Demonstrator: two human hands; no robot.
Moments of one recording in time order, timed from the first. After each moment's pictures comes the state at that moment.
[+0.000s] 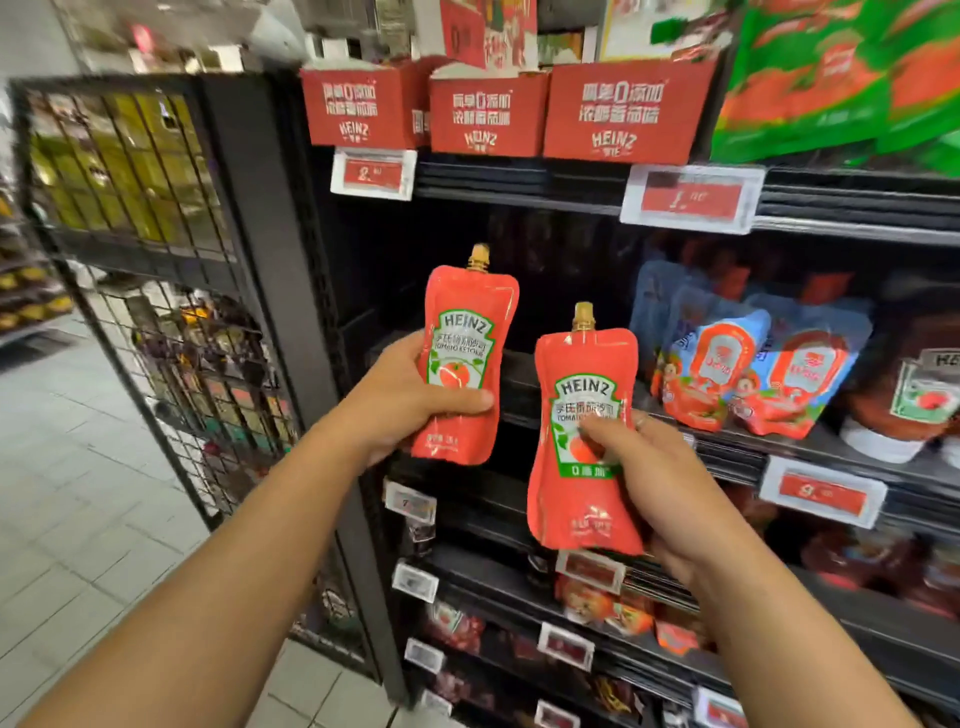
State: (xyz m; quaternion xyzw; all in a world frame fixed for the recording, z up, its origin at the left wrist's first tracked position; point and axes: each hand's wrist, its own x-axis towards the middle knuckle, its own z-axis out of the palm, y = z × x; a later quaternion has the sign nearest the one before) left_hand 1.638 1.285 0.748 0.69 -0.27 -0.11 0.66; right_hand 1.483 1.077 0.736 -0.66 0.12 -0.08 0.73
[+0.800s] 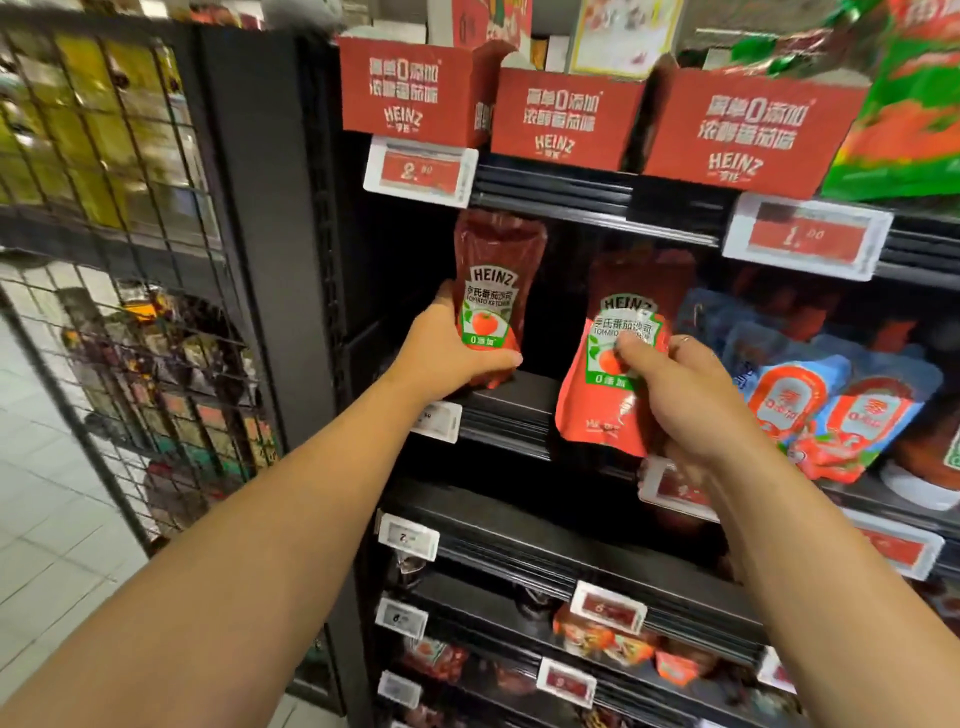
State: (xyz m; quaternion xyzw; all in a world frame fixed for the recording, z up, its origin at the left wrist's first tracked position) left_hand 1.766 1.247 0.737 0.76 -0.28 0.06 0.59; right_hand 1.583 1.073 0.781 -0.71 0.19 -0.22 0.64
